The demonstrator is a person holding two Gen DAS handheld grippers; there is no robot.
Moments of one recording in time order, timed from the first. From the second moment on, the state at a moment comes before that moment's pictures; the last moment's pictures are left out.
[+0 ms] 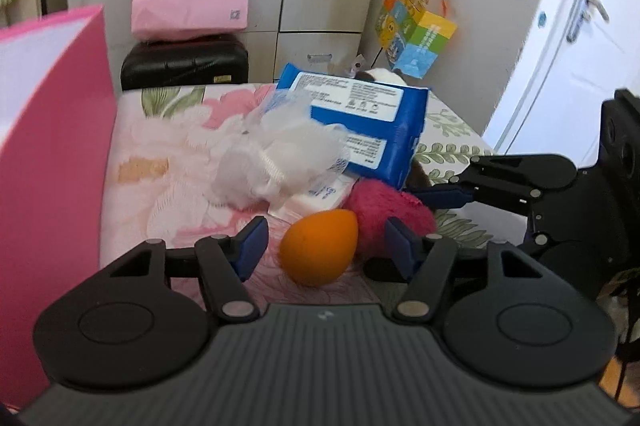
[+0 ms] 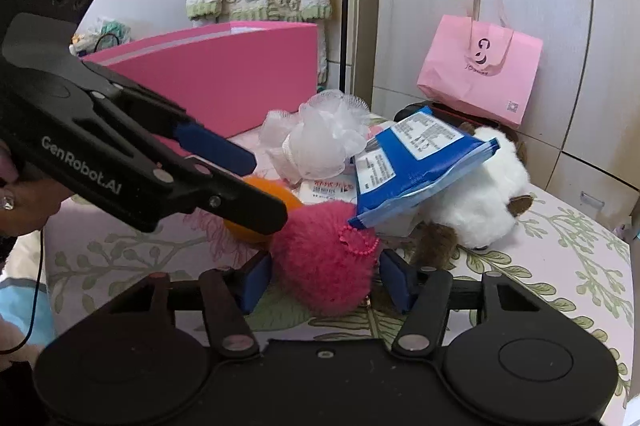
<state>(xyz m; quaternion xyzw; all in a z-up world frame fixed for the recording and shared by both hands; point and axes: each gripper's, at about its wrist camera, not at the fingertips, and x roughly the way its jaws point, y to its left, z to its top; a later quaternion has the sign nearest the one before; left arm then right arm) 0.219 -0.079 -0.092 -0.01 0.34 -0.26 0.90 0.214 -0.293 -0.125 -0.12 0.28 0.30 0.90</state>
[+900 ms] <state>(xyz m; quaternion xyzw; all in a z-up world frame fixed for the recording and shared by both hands) 0.215 -0.058 -0.117 -0.17 0.34 -0.23 0.90 0.217 -0.293 -0.125 -0.10 0.29 0.29 0.91</state>
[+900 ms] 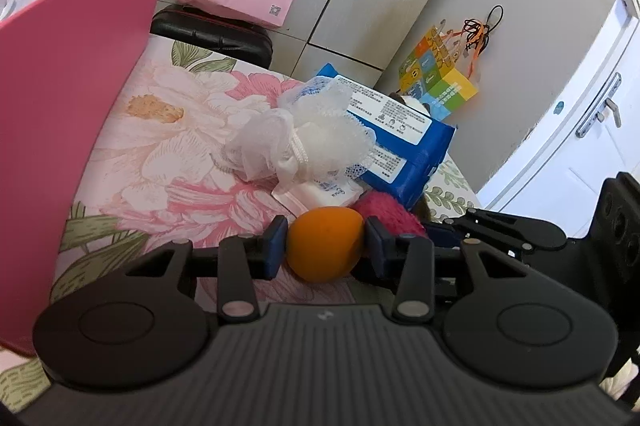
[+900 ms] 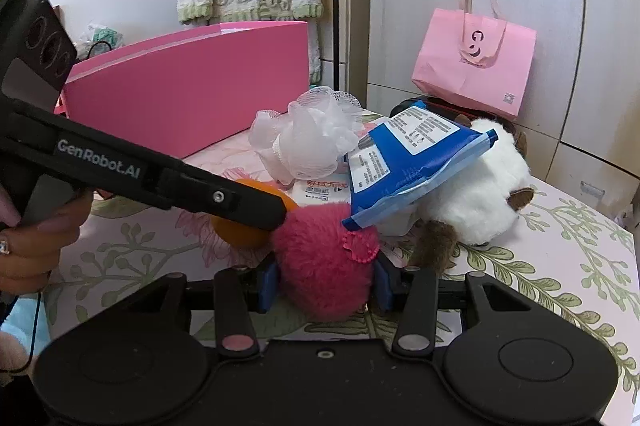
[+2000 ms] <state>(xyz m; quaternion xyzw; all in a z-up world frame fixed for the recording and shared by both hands) 0.135 -0.030 -0.098 -0.09 0.37 -0.22 0.90 0.133 -0.269 -0.097 -0.05 0.33 0.23 0.92</state>
